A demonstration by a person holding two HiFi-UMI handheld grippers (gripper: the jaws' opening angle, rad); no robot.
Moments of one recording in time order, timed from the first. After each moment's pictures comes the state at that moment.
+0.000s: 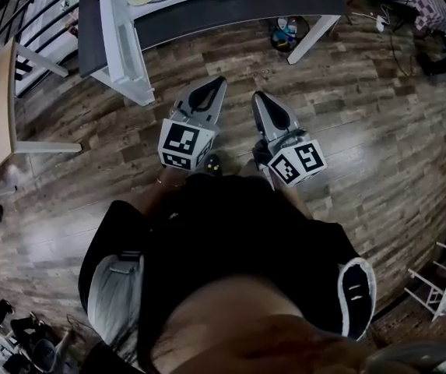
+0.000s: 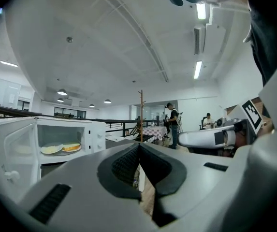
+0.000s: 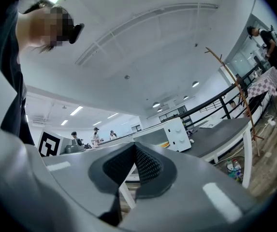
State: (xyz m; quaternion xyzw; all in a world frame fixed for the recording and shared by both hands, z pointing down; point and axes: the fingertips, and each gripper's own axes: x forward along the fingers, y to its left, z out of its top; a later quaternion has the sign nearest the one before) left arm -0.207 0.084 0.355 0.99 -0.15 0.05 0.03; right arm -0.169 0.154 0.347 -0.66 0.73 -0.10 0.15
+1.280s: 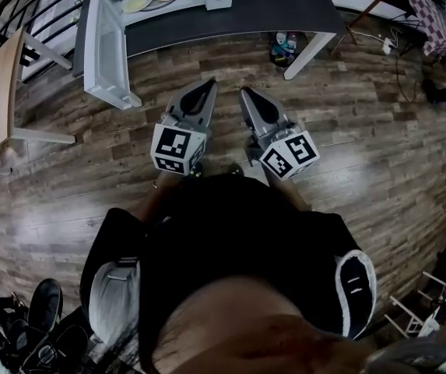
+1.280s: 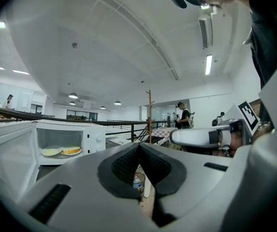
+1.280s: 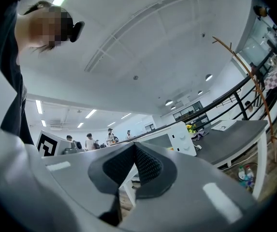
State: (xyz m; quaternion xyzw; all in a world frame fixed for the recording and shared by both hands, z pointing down) left arm -0.136 0.096 0.337 0.97 -0.23 0.04 0.03; right arm -0.092 0.147 0.324 -0.58 0.79 -0.10 0.15
